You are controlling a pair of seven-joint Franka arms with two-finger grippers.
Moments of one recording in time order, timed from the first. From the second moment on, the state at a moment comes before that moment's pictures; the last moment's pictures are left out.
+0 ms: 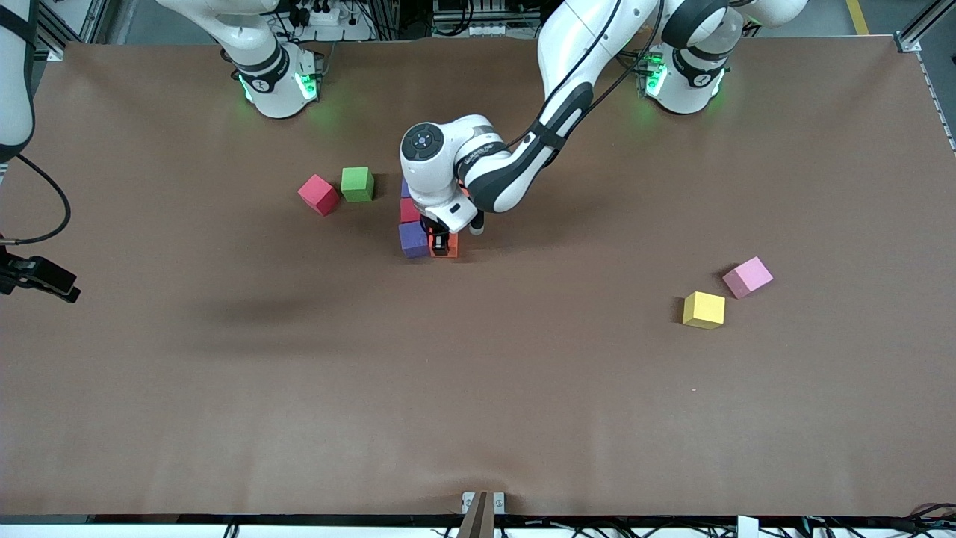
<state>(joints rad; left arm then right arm) -0.87 0.87 -0.17 -1.34 0.21 2.24 -2.65 -0.06 0.19 -0.08 -1.52 -0.04 1.87 0.02</state>
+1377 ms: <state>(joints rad) -0.89 0.89 -0.16 -1.34 0.24 2.27 -2.58 -0.03 0.11 0.02 -1.50 -0.03 1.69 0.14</state>
